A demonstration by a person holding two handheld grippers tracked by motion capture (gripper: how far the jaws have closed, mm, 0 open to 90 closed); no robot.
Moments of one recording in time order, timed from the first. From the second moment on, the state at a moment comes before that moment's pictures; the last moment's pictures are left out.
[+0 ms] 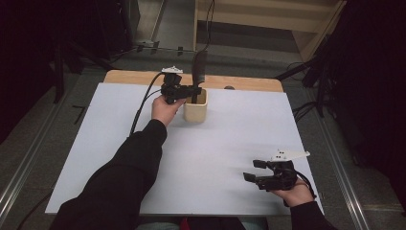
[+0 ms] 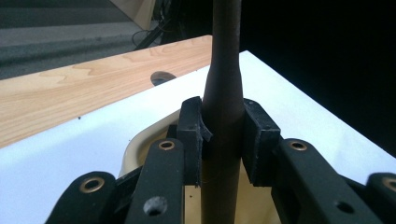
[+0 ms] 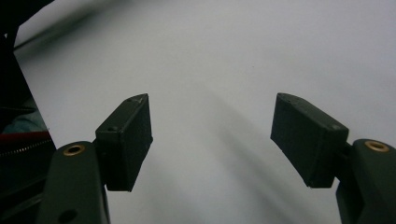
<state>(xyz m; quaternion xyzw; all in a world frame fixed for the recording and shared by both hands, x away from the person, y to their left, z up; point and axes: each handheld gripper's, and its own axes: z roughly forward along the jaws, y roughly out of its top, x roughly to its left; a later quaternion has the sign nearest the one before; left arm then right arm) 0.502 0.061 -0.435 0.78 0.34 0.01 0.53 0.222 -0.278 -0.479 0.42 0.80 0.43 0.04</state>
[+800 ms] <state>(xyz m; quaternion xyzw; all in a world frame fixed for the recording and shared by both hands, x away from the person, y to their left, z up) 0.482 0.131 -0.428 0.75 0.40 0.02 0.52 0.225 -0.274 -0.480 0.42 0.80 0.43 0.04</state>
